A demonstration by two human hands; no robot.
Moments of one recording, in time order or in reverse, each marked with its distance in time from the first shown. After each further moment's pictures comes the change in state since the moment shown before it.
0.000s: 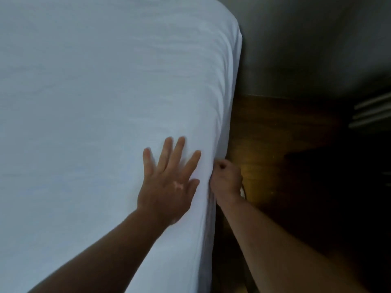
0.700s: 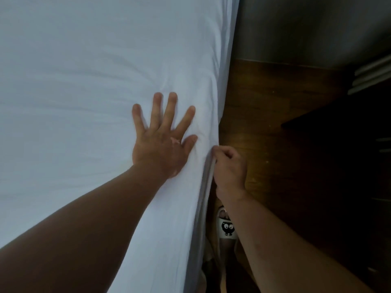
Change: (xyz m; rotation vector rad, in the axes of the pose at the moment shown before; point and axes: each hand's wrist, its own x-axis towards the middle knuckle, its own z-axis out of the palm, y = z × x) left_hand -0.013 0.018 0.052 0.154 -0.042 -0.121; right_hand -0.048 0.085 -0.017 0.222 0.067 0.044
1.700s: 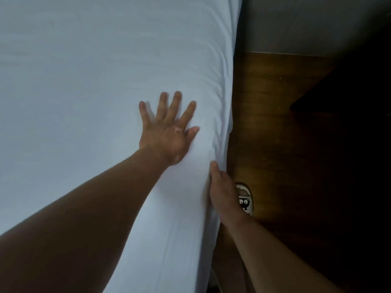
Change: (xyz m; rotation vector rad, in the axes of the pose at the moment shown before) left_hand -0.168 -0.007 0.001 -0.033 -0.053 -0.007; right_hand -0.165 0.151 -0.030 -0.272 -0.225 0.023
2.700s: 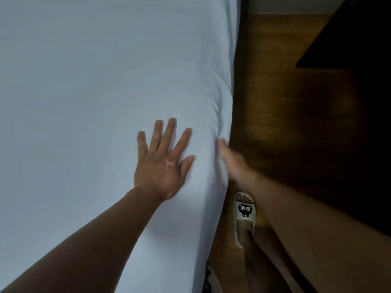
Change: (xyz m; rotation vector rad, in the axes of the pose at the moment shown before) left_hand -0.282 0.044 0.092 -0.112 0.088 0.031; right_hand -0.084 0.134 -0.012 0.055 -0.244 0.174
